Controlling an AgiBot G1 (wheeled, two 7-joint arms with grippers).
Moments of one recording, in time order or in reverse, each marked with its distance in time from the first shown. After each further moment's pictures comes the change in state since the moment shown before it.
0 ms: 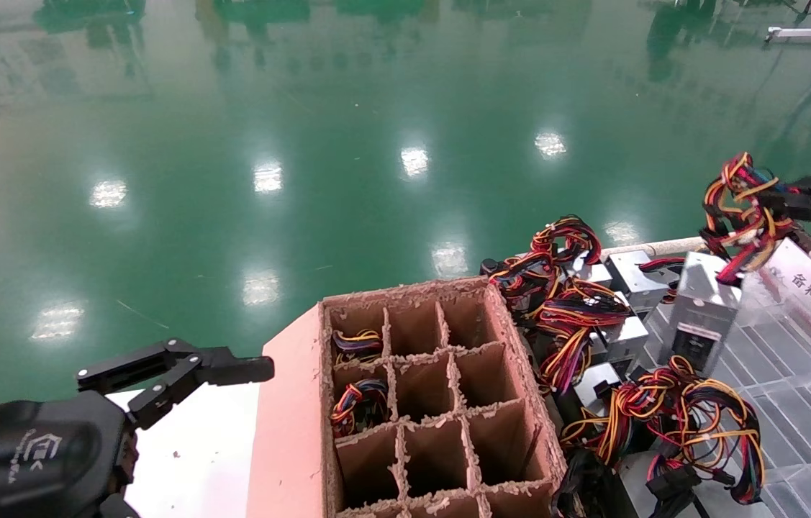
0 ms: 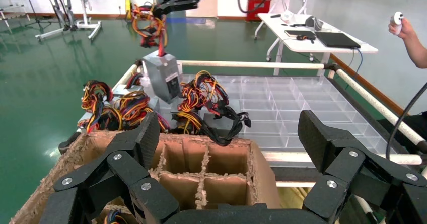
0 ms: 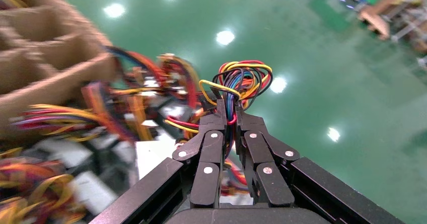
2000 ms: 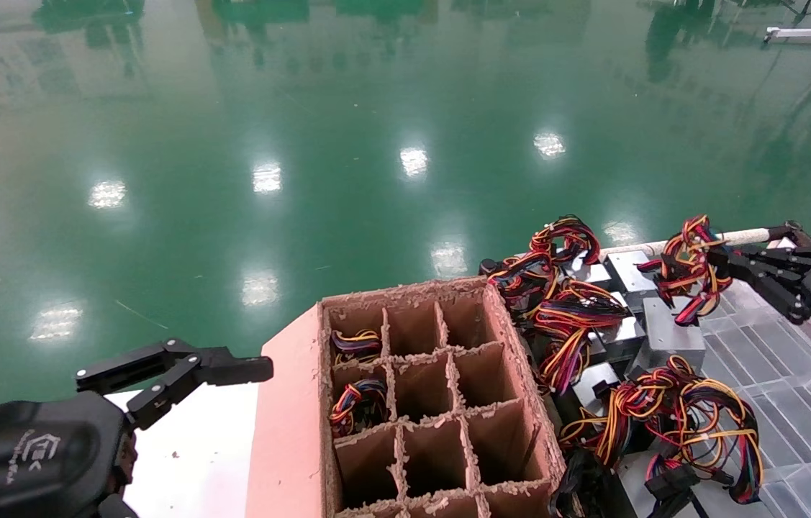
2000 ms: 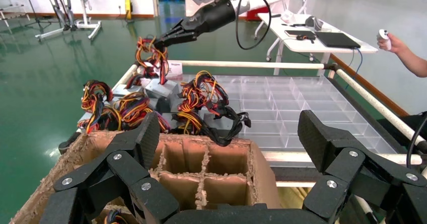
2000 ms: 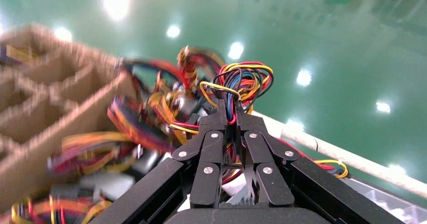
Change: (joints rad) left arm 0.000 0.000 0.001 0.000 0.000 0.000 0.000; right arm -0.260 -0.064 0.150 -0.250 0.205 0.055 -0.051
